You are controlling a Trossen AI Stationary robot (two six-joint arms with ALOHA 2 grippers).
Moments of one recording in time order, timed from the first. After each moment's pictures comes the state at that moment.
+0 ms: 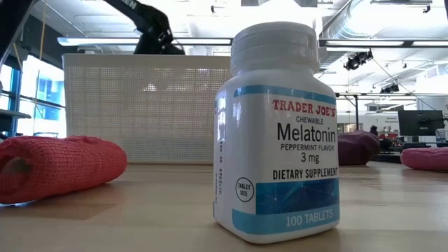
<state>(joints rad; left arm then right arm) 0.75 1.78 1.53 -1.50 -0.32 0.34 -0.48 1.71 2.30 -1.04 -0.24 -0.15</state>
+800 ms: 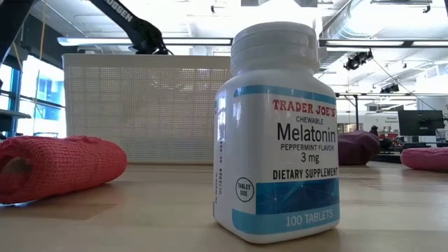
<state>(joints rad) 0.82 1.78 1.40 -1.24 -0.25 0.48 -0.51 1.71 2.30 -0.89 -0.17 -0.04</state>
